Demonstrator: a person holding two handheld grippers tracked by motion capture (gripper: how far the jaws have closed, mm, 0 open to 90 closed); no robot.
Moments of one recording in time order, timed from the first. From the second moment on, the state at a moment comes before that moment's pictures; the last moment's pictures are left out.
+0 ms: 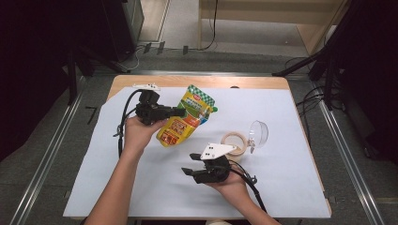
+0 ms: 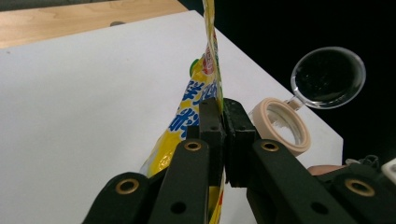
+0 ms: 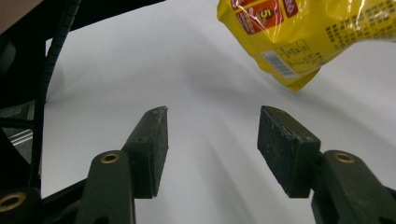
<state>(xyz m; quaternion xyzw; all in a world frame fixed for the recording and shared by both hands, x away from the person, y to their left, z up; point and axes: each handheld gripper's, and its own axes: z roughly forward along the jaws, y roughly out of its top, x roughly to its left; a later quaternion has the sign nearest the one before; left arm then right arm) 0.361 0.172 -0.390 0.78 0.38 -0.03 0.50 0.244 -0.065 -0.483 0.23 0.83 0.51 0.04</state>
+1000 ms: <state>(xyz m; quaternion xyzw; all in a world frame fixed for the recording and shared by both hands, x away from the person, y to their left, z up) 0.329 0.202 -0.398 0.78 0.39 0.00 0.49 0.241 -0.068 -0.478 0.23 0.83 0.51 0.04</state>
